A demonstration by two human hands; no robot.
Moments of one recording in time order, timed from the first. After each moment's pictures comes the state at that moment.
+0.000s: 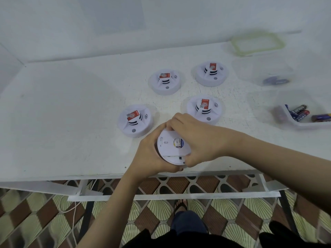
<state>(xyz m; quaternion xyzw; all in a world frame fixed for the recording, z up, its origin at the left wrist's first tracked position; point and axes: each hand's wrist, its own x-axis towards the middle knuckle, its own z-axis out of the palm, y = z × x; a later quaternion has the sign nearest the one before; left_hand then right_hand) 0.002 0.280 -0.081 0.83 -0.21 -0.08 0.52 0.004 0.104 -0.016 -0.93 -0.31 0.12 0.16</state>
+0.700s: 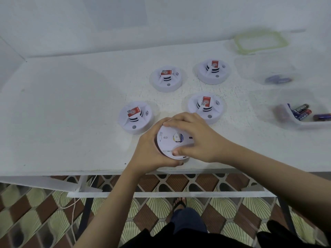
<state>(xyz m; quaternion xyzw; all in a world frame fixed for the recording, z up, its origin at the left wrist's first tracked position) 0.003 0.281 -0.081 0.81 -0.19 -0.09 0.54 -0.005 0.105 -0.049 -0.91 -0.22 0.05 0.36</state>
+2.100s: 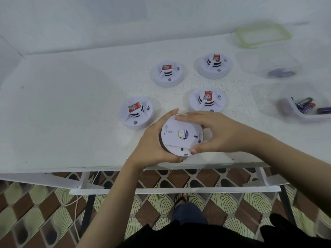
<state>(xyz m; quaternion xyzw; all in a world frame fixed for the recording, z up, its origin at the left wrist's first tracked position) 0.009 0.283 -0.083 0.81 -0.23 -0.14 0.52 -0.006 0.070 -0.040 -0.90 -0.24 0.12 0.34</state>
